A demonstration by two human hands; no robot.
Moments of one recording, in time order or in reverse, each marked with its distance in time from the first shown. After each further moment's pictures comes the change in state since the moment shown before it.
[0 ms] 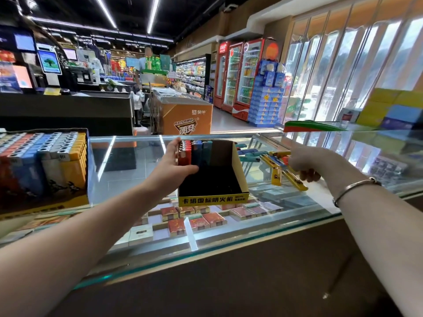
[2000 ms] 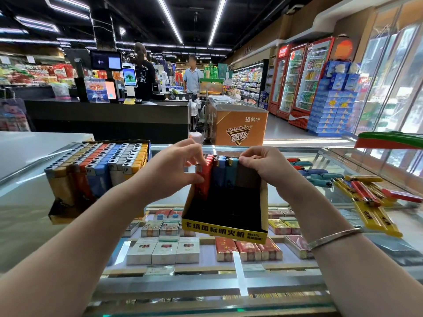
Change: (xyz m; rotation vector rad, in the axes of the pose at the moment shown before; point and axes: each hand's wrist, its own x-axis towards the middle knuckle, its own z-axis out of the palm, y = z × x) left_hand -0.022 0.037 -0.091 0.902 0.026 0.468; right_hand -0.010 -0.159 0.059 0.931 -0.170 -0.760
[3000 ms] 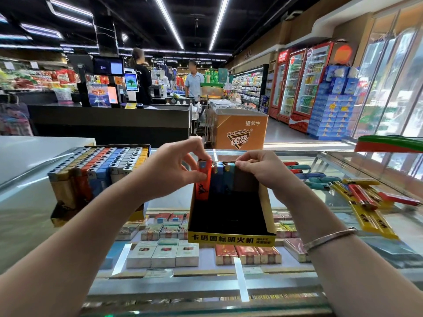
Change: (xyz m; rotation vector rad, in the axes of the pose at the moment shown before) left_hand 0.000 0.016 -0.009 -0.214 0.027 -0.023; right_hand 0.002 0.001 0.000 0.032 -0.022 0.005
